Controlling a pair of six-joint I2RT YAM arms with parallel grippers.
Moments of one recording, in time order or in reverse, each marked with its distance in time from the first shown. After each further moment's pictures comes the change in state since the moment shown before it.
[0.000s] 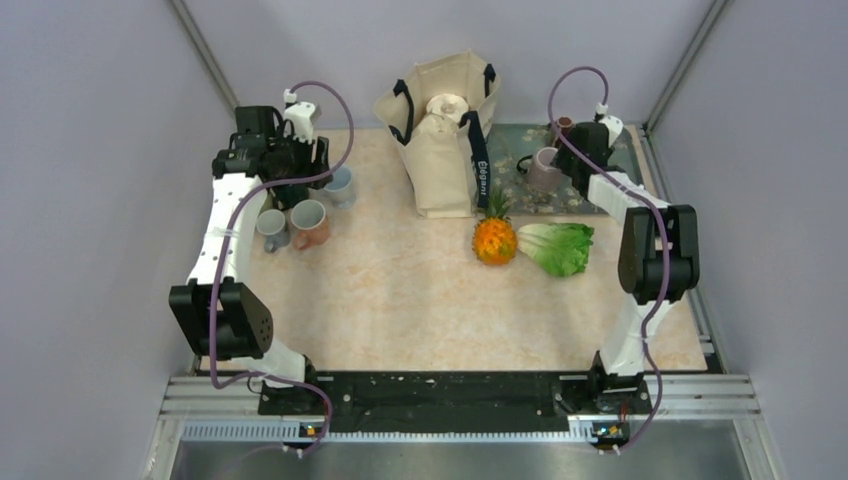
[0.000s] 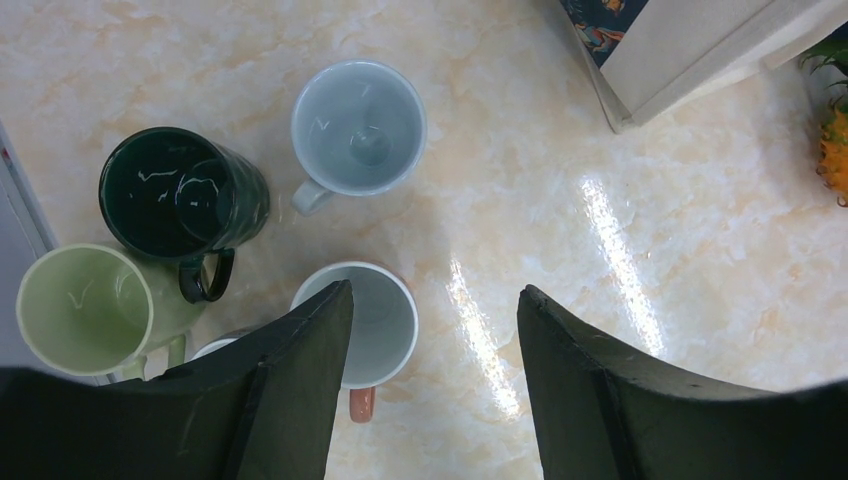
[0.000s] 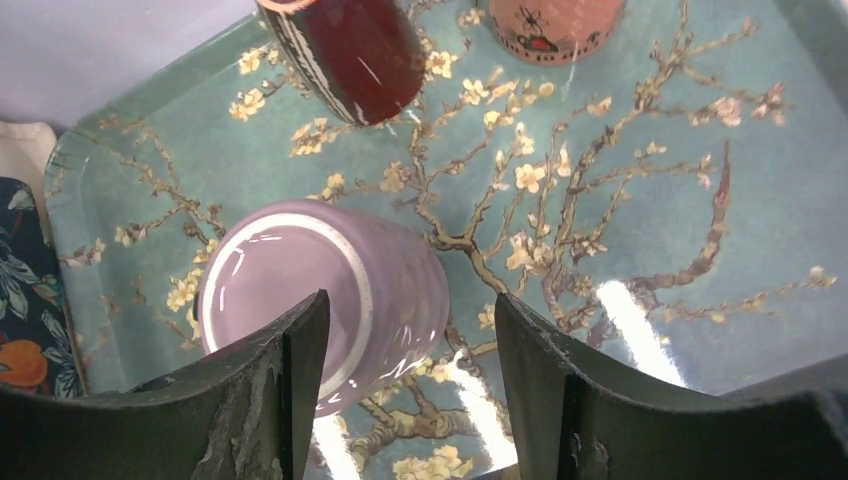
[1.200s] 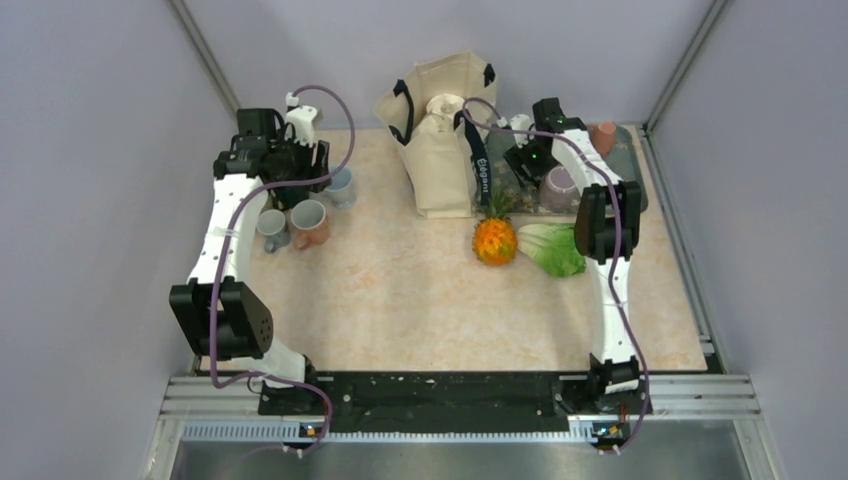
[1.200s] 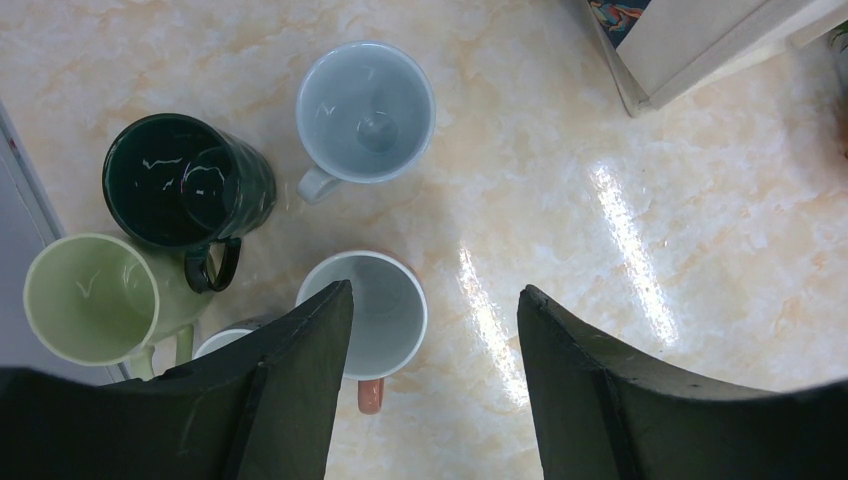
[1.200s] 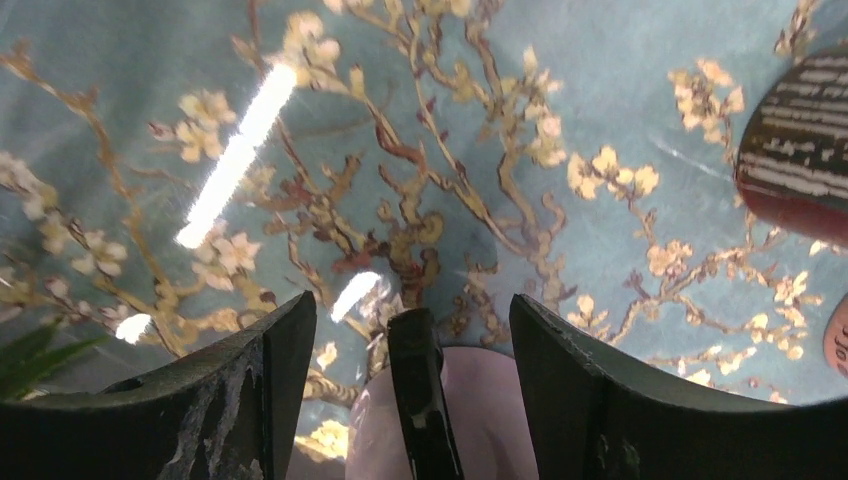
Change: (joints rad) left arm 0.000 0.000 -0.015 -0.008 -0.019 0.028; right arm 0.099 0.527 0.887 -0.880 -0.395 -0.997
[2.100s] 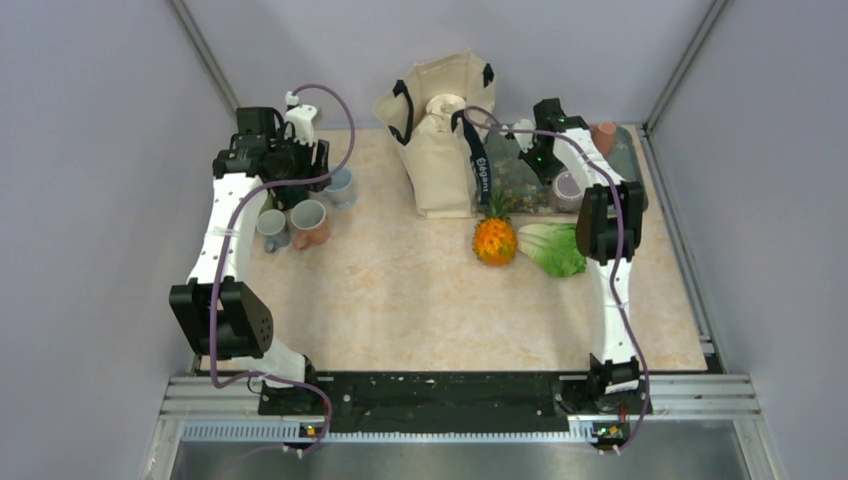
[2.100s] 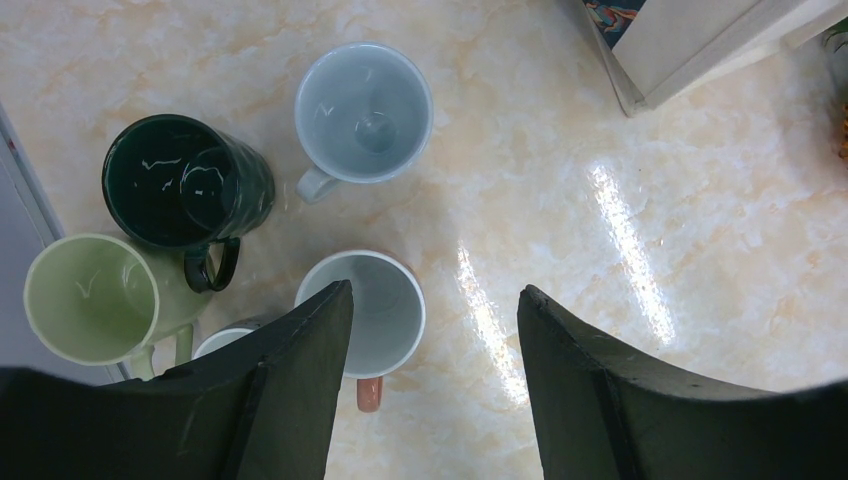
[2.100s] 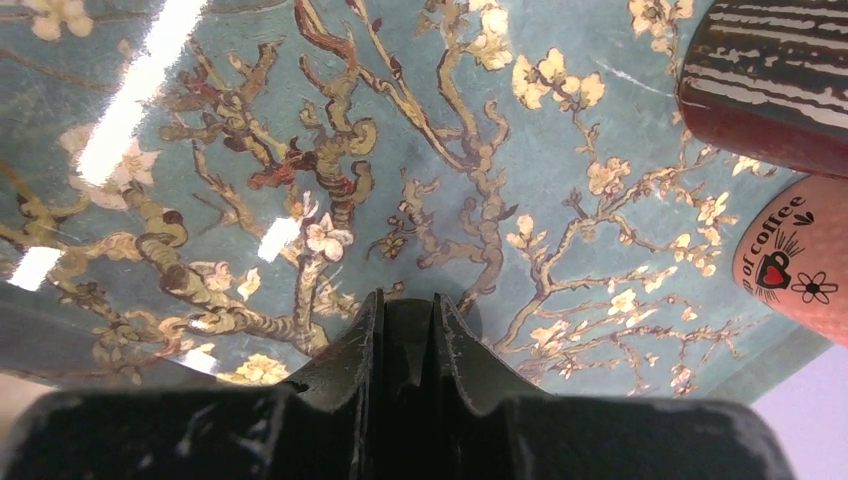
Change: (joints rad) left arm 0.000 0.003 0.014 -0.013 0.004 0.000; right arm 0.003 -0.022 -0.012 -0.083 0.192 -0.130
